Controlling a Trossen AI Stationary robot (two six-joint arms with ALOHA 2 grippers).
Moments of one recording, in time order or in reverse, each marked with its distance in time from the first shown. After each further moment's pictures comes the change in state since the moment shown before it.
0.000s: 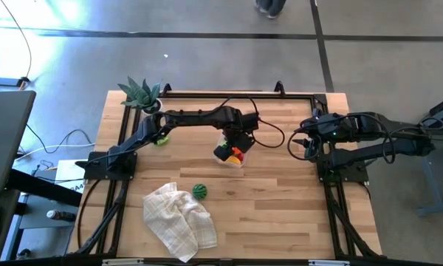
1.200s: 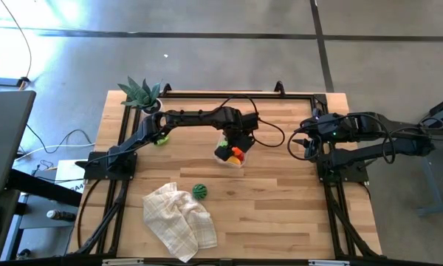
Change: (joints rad) left arm -0.002 0.000 -0.025 0.040 -0.014 -0.023; right arm 0.000 0.000 0.000 0.000 0.000 0.000
